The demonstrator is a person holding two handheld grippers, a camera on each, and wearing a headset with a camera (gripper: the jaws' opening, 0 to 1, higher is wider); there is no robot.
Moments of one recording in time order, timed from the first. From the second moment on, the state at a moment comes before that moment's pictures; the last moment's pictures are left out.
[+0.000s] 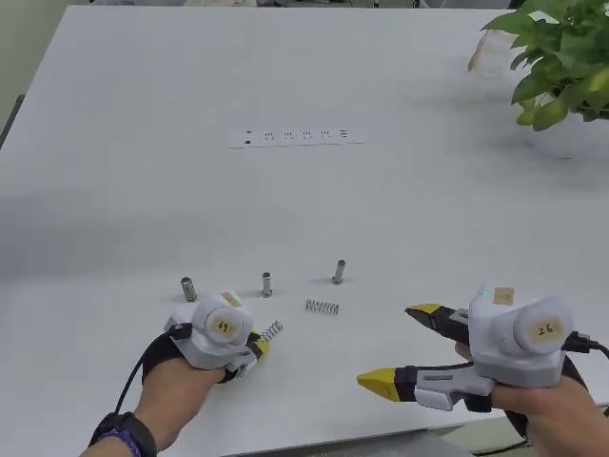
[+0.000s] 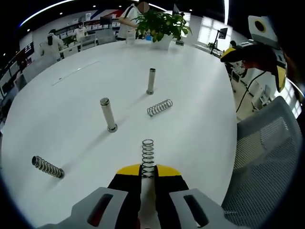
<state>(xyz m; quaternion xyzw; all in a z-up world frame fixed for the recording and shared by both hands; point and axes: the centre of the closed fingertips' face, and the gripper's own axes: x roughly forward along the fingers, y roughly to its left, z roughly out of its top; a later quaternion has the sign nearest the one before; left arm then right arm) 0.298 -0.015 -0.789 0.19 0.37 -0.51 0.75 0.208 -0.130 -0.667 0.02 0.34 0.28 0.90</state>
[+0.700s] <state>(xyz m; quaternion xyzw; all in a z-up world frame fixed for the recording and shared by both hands) 0.294 0.007 -0.758 0.17 0.35 -0.51 0.77 0.207 -0.122 -0.668 0.02 0.34 0.30 0.89</state>
